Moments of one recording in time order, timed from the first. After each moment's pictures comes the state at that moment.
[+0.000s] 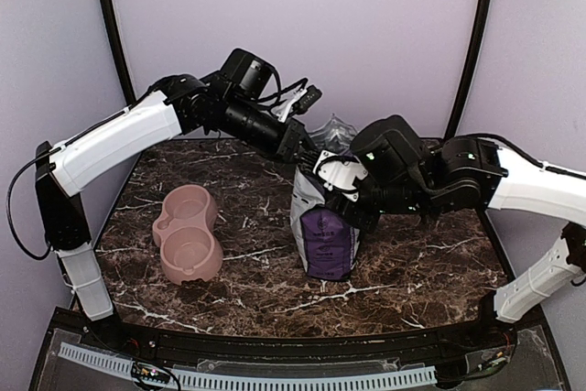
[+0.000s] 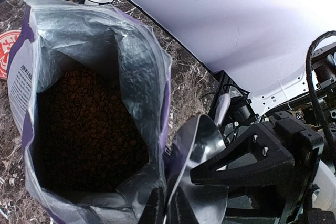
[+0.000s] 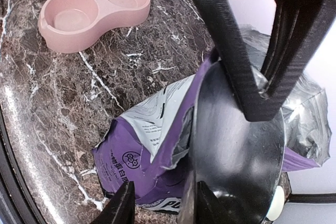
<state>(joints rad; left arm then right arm) -0.86 1.81 1.94 -0.82 0.52 -0.31 1.23 1.38 1.39 -0.77 0.41 -0.23</state>
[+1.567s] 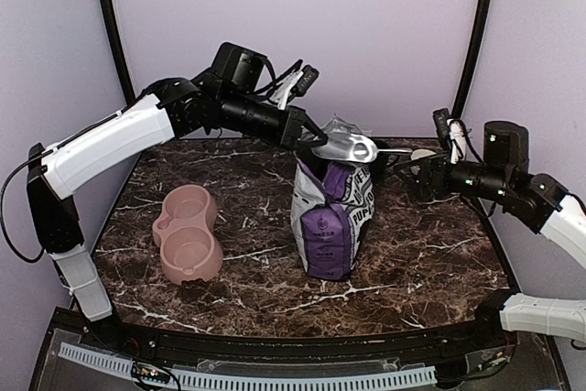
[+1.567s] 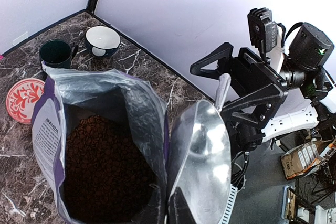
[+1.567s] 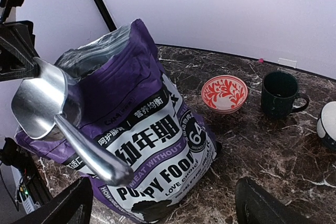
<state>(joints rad) -0.87 1.77 1.88 -0.62 0.43 -0.29 0.53 0.84 0.86 -0.39 -0.23 0.20</state>
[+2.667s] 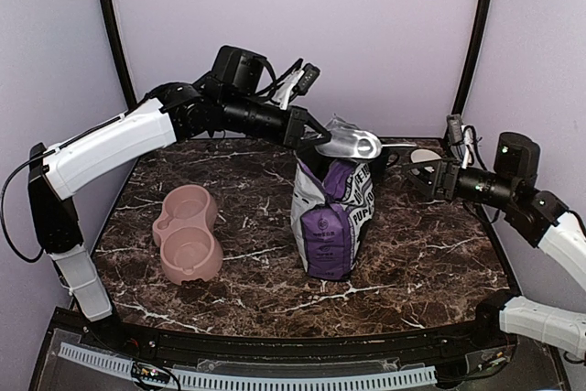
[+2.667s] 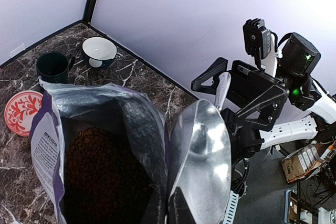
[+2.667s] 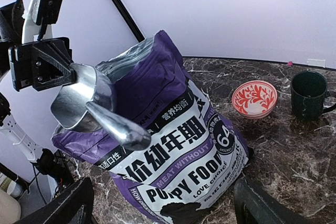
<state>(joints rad) -0.87 1.76 1.83 -0.53 0.43 -0.29 0.37 0.76 0.72 -0.20 -0.52 0.36</state>
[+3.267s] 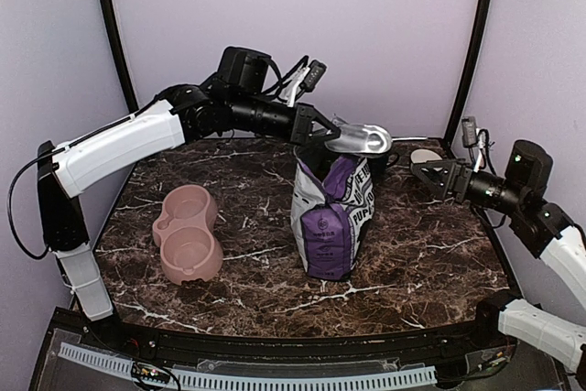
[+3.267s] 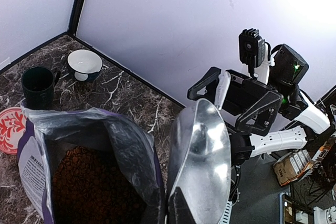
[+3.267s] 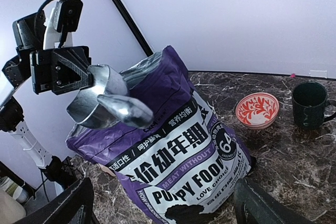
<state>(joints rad) -0.87 1.80 1.84 -0.43 0.50 -0.31 0.29 0.66 0.65 -0.13 -0.60 0.40</state>
